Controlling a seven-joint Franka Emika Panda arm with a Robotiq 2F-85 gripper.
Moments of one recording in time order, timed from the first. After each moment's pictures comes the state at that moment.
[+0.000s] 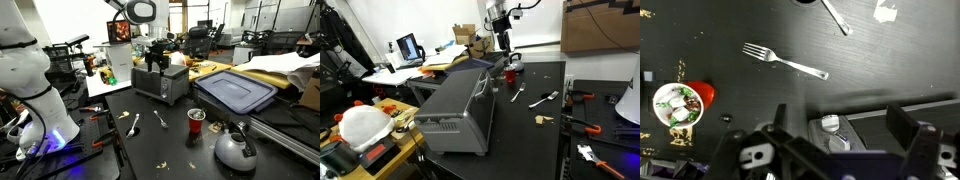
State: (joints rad) arm -0.08 -0.02 -0.08 -2.24 0.02 2.09 -0.41
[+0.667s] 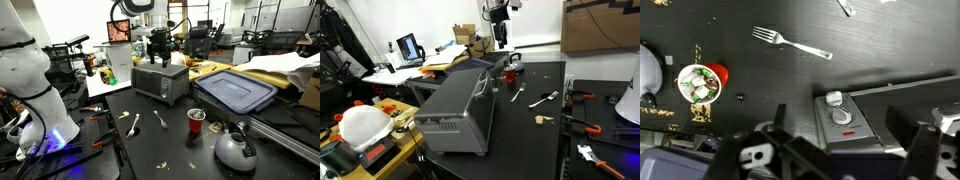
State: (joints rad) arm -0.08 -0.08 -0.08 -2.21 0.02 2.09 -0.38
